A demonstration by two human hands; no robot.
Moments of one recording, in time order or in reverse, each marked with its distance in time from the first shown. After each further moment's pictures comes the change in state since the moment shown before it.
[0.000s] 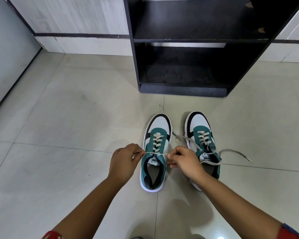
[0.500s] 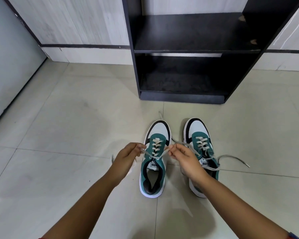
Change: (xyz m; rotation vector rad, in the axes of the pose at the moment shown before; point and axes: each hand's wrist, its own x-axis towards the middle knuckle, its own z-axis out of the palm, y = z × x) left_hand 0.010 0.015 -0.017 -0.579 -0.183 -0.207; right_hand -0.006 -0.016 -0.007 0.176 -0.062 -0.250
